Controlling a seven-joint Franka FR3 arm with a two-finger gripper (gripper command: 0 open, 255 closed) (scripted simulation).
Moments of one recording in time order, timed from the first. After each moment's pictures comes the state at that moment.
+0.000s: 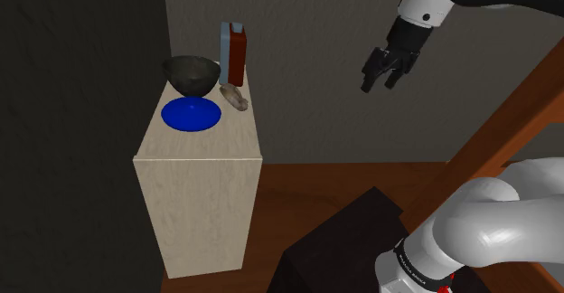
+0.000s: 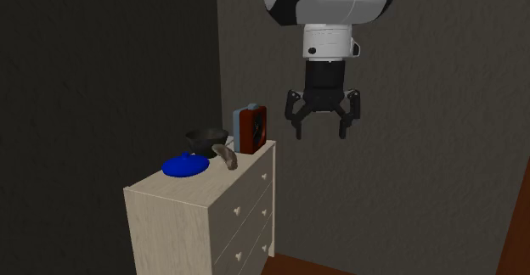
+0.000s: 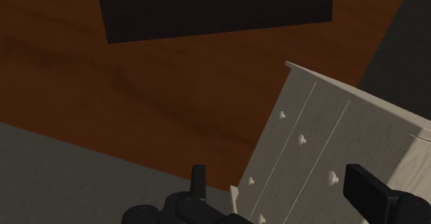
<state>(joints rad) -0.02 -0.78 0.04 -2.29 0.01 1.58 0.12</state>
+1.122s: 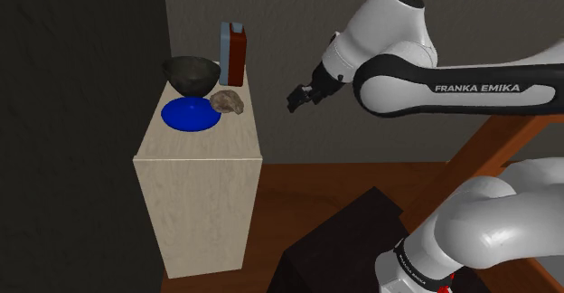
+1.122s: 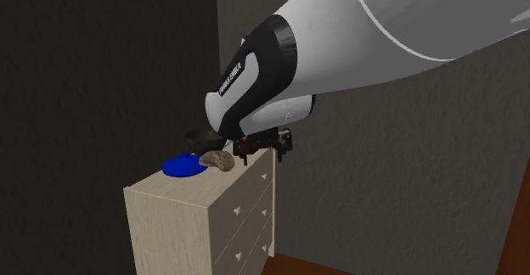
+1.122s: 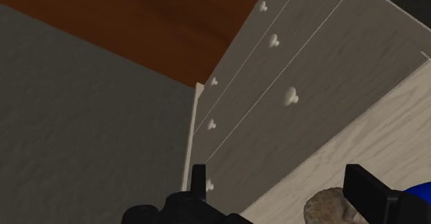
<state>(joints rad) 0.02 -0.64 0.29 -2.59 -0.01 2.41 0.28</state>
